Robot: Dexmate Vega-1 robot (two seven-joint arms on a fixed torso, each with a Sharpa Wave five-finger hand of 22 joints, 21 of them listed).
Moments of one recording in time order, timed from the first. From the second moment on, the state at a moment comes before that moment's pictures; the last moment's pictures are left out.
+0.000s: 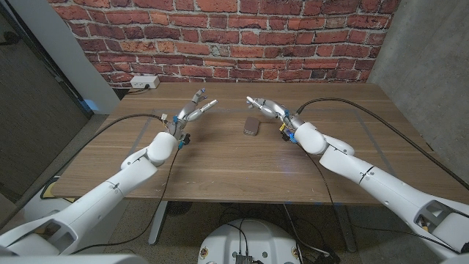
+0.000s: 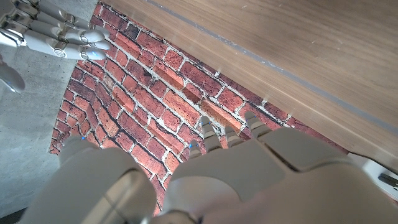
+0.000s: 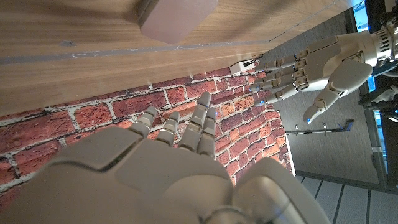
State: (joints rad) left arm 0.86 0.70 0.49 -1.50 -0.03 -0.19 0.26; left_hand 0.36 -0.18 -0.06 0.04 0.27 -0.17 -0.20 0.25 0.19 0.12 -0.10 0.27 0.19 -0.16 -0.03 0.23 0.19 -0.09 0.12 0.23 0.19; right arm -0.71 -0.62 -0.71 -1.60 -0.24 0.07 -0.12; right_hand 0.08 0.10 -0.06 0.11 0.26 0.29 -0.12 0.25 0.19 0.45 -0.14 0.33 0.19 0.04 -0.04 0.19 0.20 -0.06 0.11 0.19 0.18
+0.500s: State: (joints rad) left arm 0.87 0.70 0.47 -1.50 -0.04 -0.22 0.28; left_hand 0.37 -0.18 -0.06 0.03 0.27 -0.18 -0.21 0.25 0.19 0.13 -0.11 0.27 0.19 -0.16 -0.03 0.23 0.19 -0.09 0.12 0.23 0.19; right arm -0.69 -0.60 -0.76 -1.59 -0.34 0.03 -0.13; right_hand 0.08 0.10 -0.05 0.12 0.27 0.26 -0.12 0.22 0.19 0.51 -0.12 0.34 0.19 0.08 -0.03 0.20 0.19 -0.05 0.10 0.19 0.18
